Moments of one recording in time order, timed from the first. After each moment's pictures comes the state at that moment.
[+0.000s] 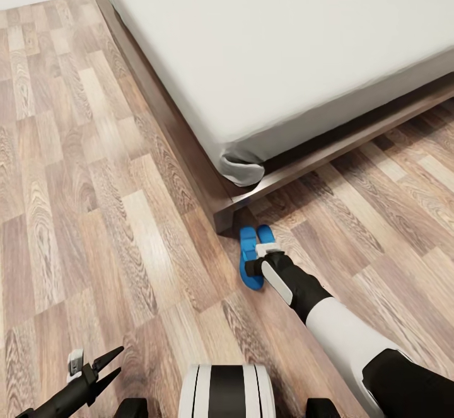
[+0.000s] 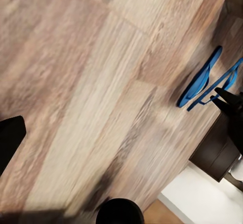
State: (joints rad) left arm -0.34 0.36 0.05 -0.35 0.89 0.52 -1.12; right arm -0.92 0.07 0.52 -0.68 -0.53 0.66 -0.25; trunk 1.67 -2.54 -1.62
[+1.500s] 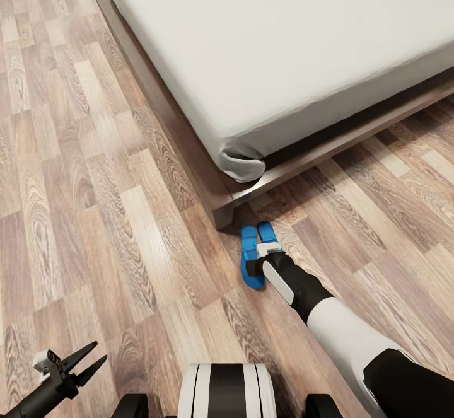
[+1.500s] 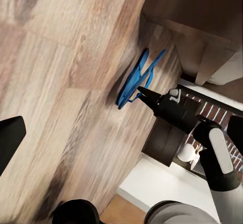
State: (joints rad) left arm -0.34 0.44 0.04 -0.31 0.88 0.52 -1.49; right arm -0.92 0.06 0.52 -0.68 -0.53 0.65 -0.25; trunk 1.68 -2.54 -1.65
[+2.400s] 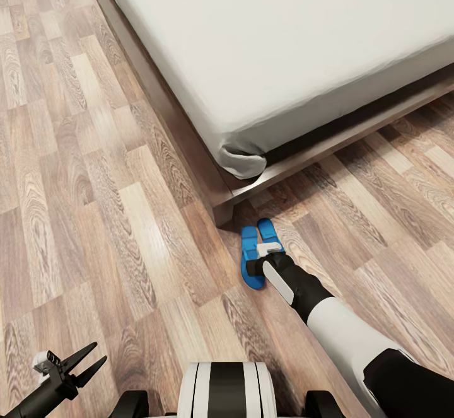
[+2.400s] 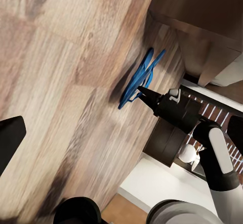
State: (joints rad) left arm -0.34 0.44 0.04 -0.30 0.87 0.52 -1.49; right arm -0.92 0.06 0.52 -0.68 -0.53 0.65 -0.25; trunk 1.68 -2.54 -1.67
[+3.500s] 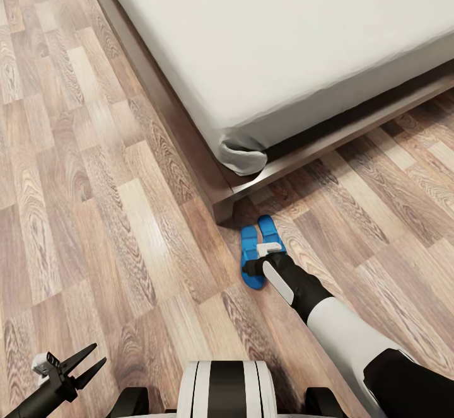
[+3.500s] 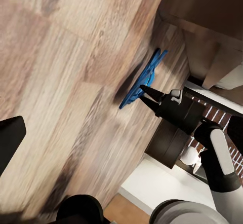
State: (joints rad) left arm -0.34 0.44 0.04 -0.29 0.88 0.52 -1.49; right arm -0.92 0.06 0.52 -0.68 -0.53 0.65 -0.25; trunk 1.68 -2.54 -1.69
